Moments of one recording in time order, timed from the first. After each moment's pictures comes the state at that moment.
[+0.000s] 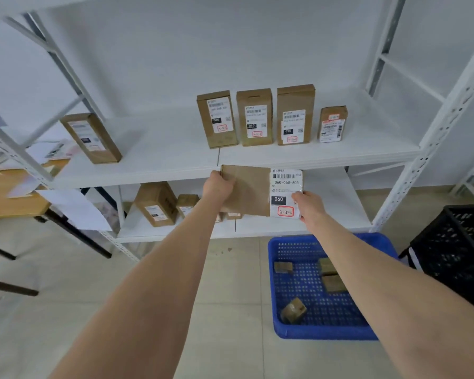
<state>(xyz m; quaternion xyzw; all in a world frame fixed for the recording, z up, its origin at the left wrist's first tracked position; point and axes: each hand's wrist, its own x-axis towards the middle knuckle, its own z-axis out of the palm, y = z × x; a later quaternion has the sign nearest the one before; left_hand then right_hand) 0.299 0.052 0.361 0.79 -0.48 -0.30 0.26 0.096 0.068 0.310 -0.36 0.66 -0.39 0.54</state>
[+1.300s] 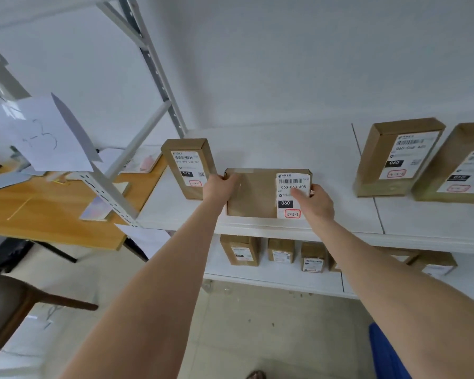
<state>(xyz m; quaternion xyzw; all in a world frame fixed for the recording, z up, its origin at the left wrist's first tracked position) 0.742 -0.174 0.349 0.80 -0.37 -0.30 0.36 0.533 -0.191 0.294 -0.52 0.67 -0.33 0.41</state>
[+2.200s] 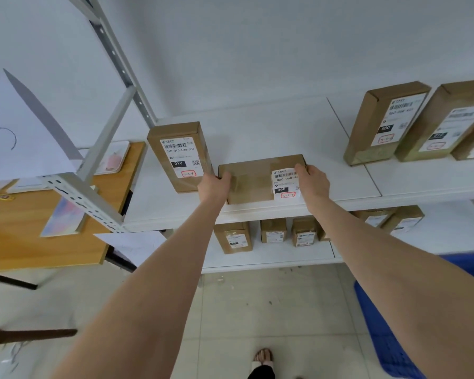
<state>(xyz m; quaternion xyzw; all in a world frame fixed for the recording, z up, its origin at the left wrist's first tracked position) 0.782 -0.169 0.311 0.78 -0.42 -0.32 0.33 0.577 -0.172 0.294 -0.44 0.71 -0.39 0.39</state>
